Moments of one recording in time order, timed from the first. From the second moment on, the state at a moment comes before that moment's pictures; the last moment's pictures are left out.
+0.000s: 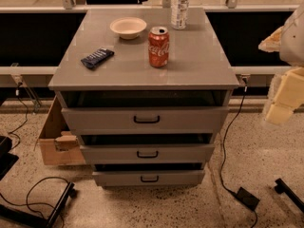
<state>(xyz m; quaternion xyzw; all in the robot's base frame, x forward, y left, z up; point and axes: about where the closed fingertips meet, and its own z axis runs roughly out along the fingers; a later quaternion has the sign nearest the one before) 0.438 -0.216 0.977 -0.60 0.78 -0.04 0.16</state>
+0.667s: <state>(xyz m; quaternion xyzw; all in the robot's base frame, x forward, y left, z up) 0.428 -0.221 0.961 -0.60 0.79 -0.05 0.14</state>
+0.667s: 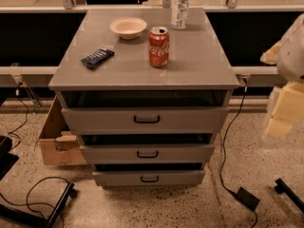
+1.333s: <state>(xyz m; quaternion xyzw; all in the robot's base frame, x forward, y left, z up) 0.386 -0.236 0.845 -0.57 0.82 -0.07 0.07</state>
